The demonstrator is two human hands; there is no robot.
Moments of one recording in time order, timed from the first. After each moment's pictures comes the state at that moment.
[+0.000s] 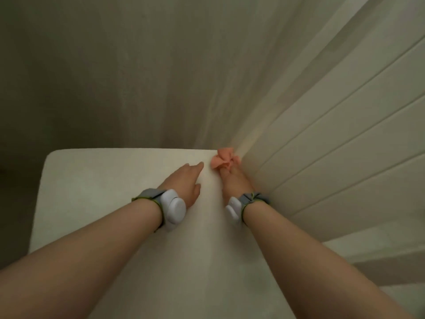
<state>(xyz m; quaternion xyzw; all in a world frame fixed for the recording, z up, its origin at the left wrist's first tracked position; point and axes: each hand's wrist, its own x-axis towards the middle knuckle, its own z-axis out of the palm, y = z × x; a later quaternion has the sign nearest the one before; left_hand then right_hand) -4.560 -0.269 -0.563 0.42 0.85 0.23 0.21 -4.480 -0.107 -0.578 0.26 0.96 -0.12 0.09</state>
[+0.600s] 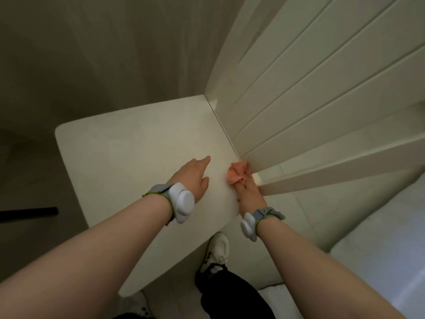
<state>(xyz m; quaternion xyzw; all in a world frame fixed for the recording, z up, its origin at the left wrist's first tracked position) -4.447 -0.306 -0.468 0.43 0.79 0.15 0.40 -4.274 -0.182 -0.542 0.36 0.89 -0.19 0.21</state>
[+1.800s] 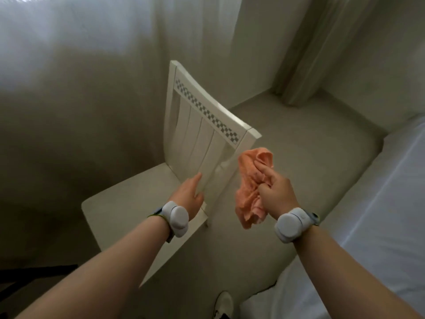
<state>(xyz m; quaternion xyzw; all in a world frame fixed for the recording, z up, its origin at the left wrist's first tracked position) -4.311 -0.273 -0.141 0.47 0.81 0.18 0.32 -4.129 -0.157 -0.105 0.48 0.73 -0.44 -0.21</state>
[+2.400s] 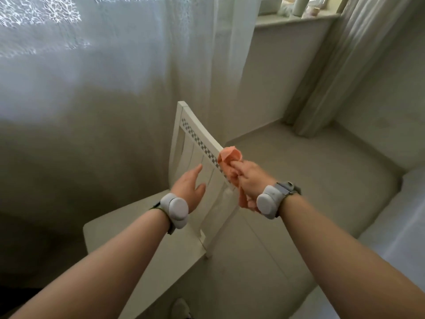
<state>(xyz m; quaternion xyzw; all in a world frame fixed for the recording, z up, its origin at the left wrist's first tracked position) -4.347 -0.190 -0.081 0.44 0.83 0.27 0.23 -4.221 -0.045 -0.051 0.29 0.92 -0.28 0.02</state>
